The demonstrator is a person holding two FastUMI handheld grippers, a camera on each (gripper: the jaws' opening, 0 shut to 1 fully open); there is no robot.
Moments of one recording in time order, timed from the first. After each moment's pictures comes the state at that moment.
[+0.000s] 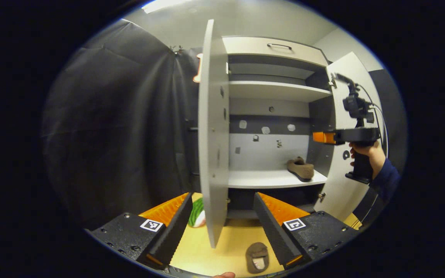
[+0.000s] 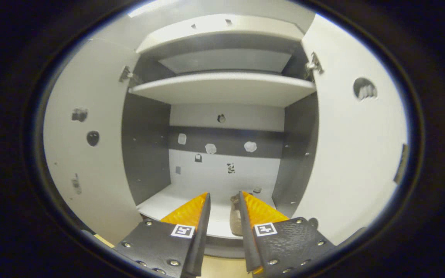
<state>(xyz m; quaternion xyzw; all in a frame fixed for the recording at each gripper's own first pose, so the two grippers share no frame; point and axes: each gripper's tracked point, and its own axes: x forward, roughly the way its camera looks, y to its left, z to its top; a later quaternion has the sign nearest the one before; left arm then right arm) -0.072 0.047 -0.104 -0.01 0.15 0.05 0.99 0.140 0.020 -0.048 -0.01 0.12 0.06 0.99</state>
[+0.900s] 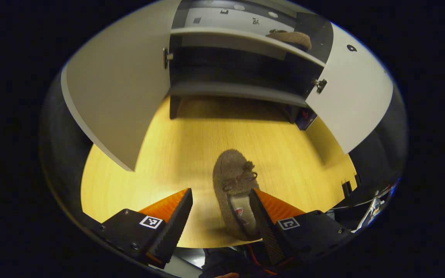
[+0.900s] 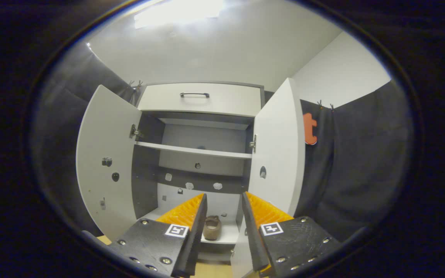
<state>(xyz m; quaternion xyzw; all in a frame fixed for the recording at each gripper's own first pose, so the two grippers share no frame) -0.117 0.006 -0.413 -0.07 0.53 -0.08 0.84 0.016 -0.060 0.101 -0.04 0.00 -0.03 1.00</state>
